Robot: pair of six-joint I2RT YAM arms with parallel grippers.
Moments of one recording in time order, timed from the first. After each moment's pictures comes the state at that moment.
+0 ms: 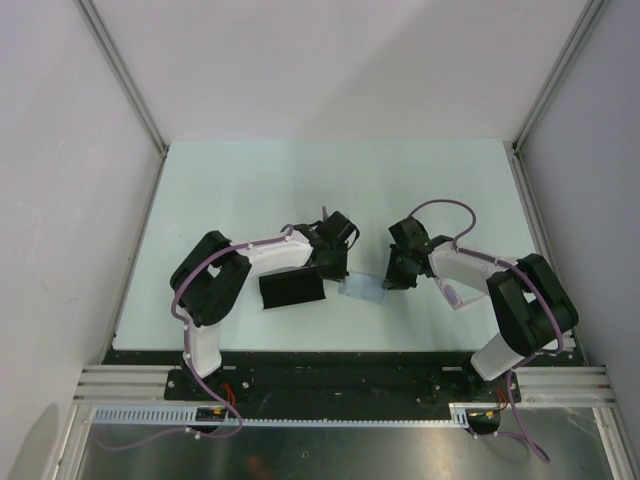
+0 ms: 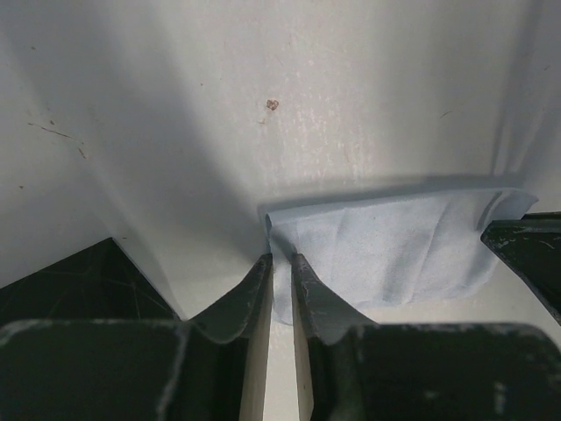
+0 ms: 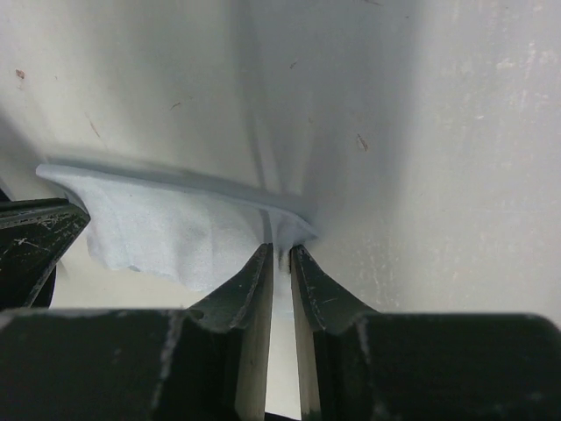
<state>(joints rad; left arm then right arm) -0.81 1.91 1.23 -0.44 -0.01 -0.68 0.51 1.58 0.84 -0.40 -0.05 0.74</state>
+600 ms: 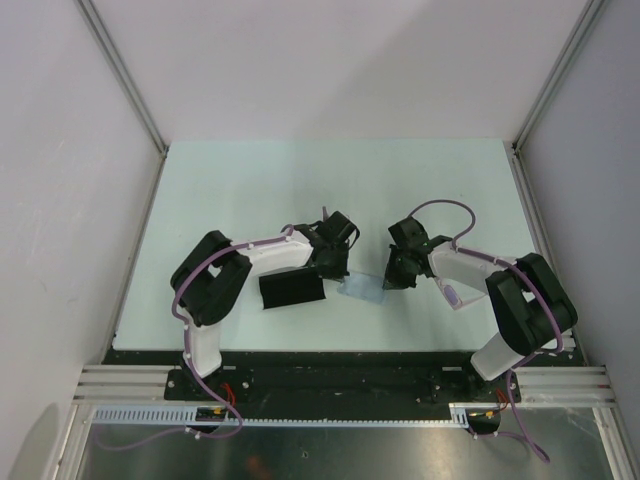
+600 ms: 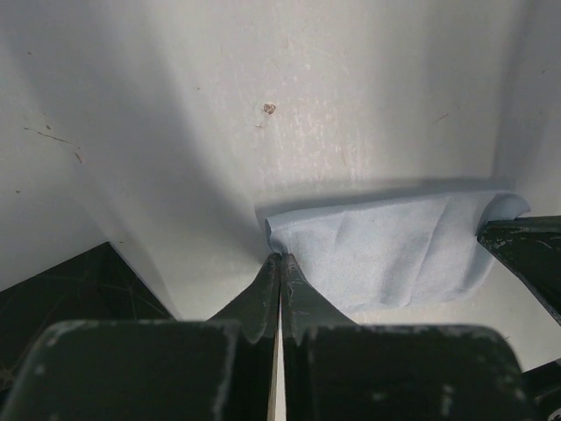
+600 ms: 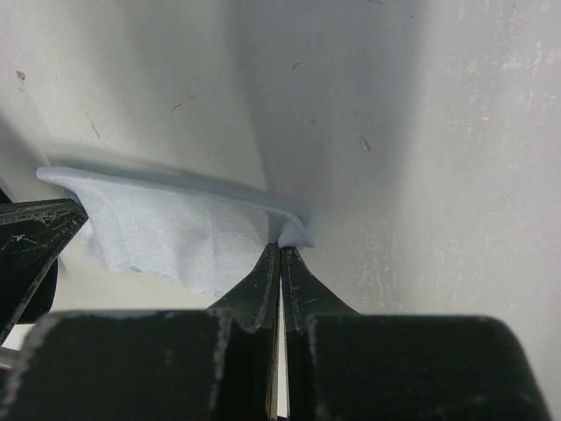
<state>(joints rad) -0.81 1.92 1.23 -0.44 0.00 -0.68 0.52 1.59 0.84 -0.39 -0.06 0.75</state>
